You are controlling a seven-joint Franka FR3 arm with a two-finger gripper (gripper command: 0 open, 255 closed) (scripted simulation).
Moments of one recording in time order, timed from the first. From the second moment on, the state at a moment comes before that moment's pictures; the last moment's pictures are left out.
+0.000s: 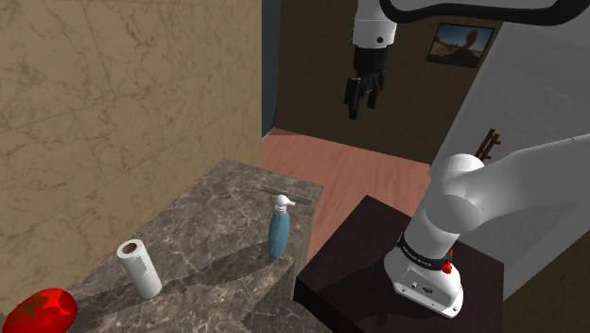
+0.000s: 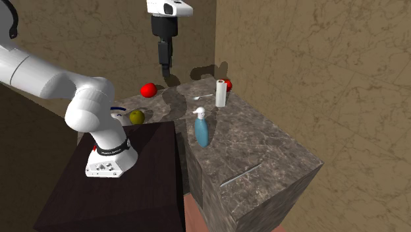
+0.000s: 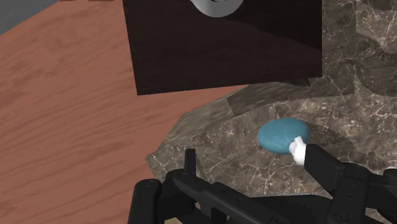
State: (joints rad) arm 0.02 -0.82 0.02 -2.36 -0.07 1.46 0.11
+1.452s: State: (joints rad) arm 0.07 -0.38 0.29 -2.58 -0.06 2.16 0.40
